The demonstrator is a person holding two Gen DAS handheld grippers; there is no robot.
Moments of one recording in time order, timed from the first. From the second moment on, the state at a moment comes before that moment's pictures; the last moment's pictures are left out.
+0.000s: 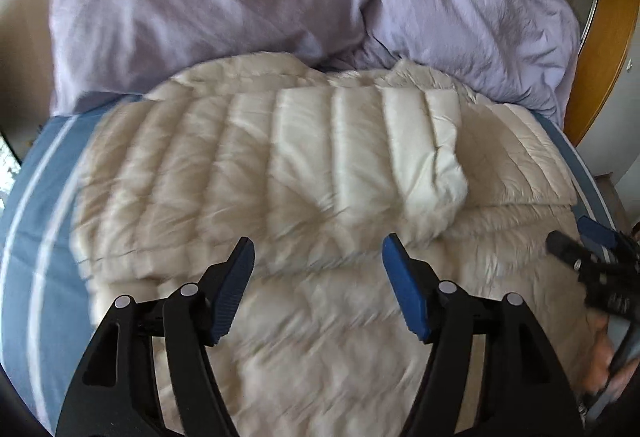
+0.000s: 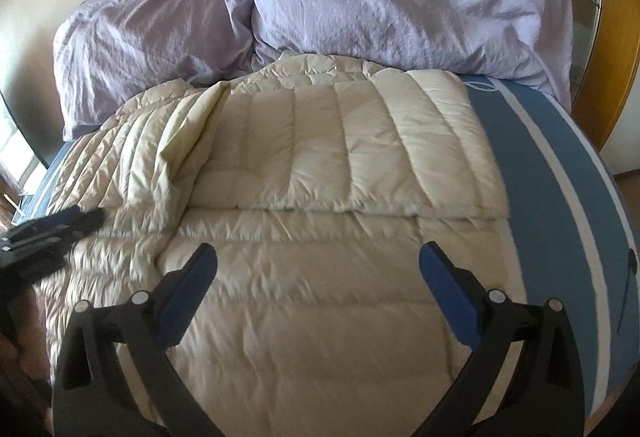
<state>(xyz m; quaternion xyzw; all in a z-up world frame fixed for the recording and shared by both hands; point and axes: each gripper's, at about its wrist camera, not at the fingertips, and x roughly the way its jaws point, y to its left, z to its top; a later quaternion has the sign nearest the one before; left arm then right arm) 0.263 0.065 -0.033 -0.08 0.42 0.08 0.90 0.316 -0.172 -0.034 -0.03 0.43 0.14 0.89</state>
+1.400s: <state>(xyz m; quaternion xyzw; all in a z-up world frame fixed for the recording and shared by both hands) 0.015 0.143 -0.087 -0.17 0.41 0.10 0.89 0.159 -0.323 -0.075 0.01 0.44 0.13 0.89</state>
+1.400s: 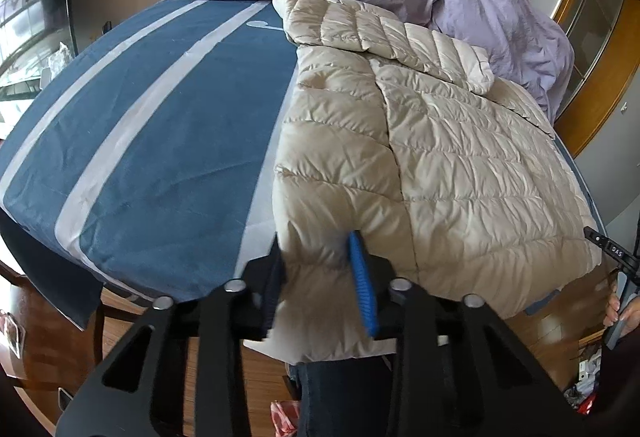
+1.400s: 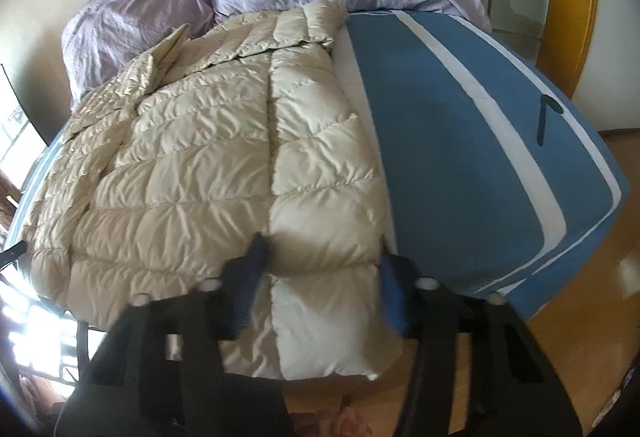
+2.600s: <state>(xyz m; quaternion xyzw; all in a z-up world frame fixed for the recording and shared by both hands) 0.127 0.176 0.035 -0.12 0.29 0.15 0.94 0.272 -0.267 0.059 0.02 0.29 0.12 0.95</state>
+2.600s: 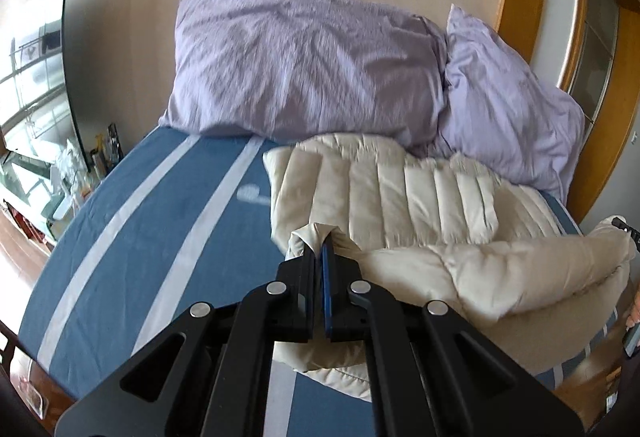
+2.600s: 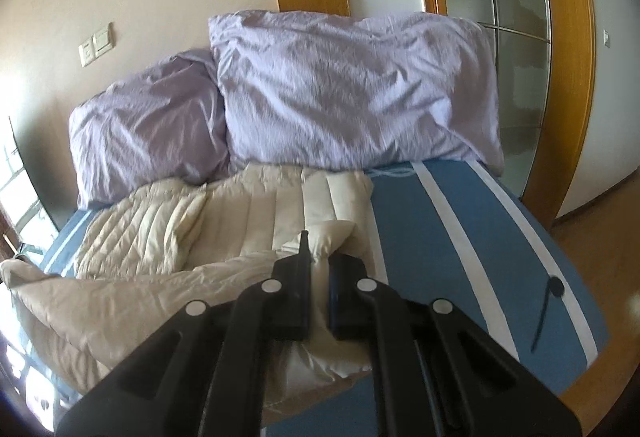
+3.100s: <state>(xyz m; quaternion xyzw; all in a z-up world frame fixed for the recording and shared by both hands) 0.269 0.225 0.015 -0.14 0.32 0.18 0.92 0.422 -0.220 0.033 0.04 0.30 0.09 0.95</state>
